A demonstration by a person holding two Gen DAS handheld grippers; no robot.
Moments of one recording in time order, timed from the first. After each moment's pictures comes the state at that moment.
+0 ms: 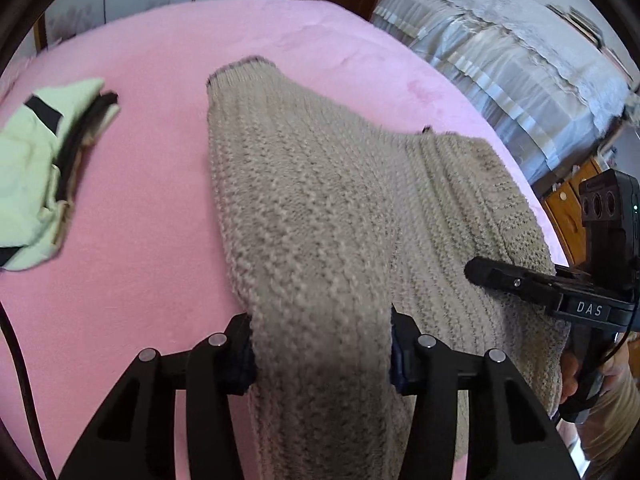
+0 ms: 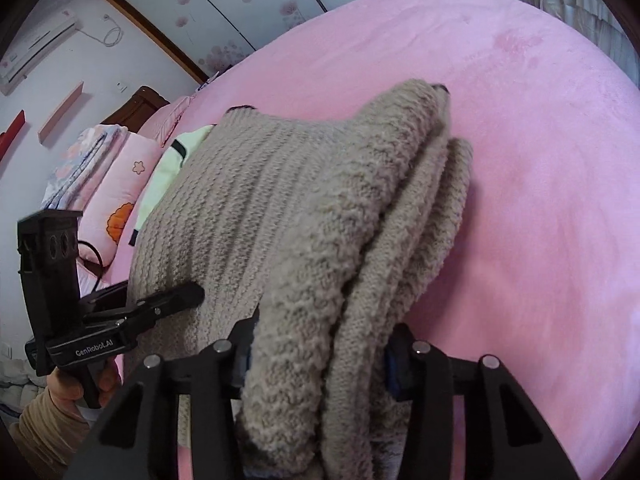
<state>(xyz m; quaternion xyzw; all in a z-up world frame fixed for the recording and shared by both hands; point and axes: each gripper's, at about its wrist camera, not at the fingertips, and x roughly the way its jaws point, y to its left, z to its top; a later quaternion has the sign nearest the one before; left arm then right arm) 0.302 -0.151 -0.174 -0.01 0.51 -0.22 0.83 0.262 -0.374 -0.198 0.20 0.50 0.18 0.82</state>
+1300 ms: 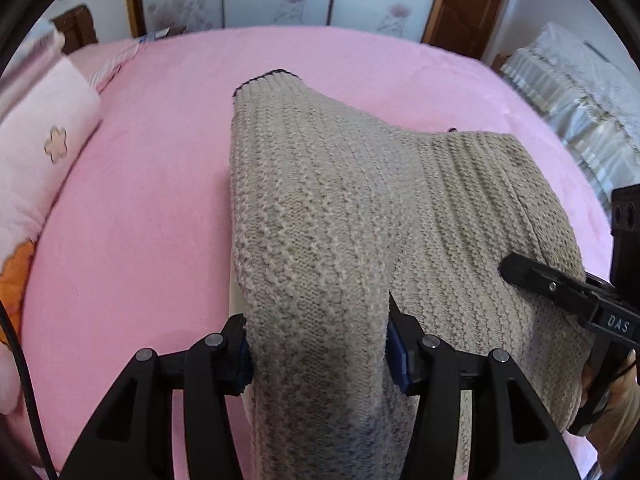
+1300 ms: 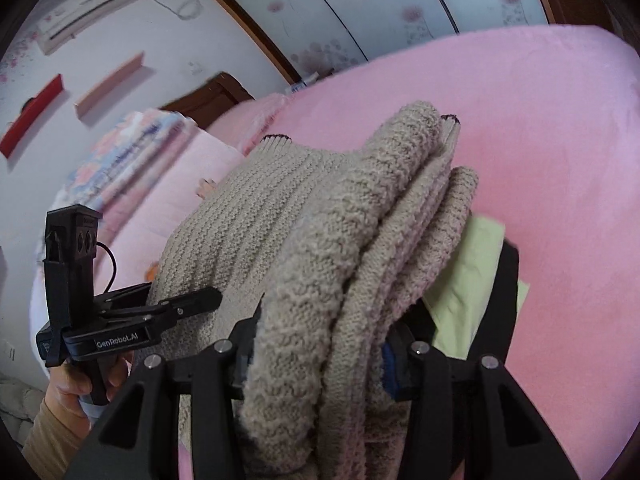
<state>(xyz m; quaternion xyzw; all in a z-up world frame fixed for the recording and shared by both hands) 0.589 0.267 -0.156 -0.02 0.51 -0.07 0.86 0.564 0.027 -0.190 0.17 0.45 0.30 0.83</state>
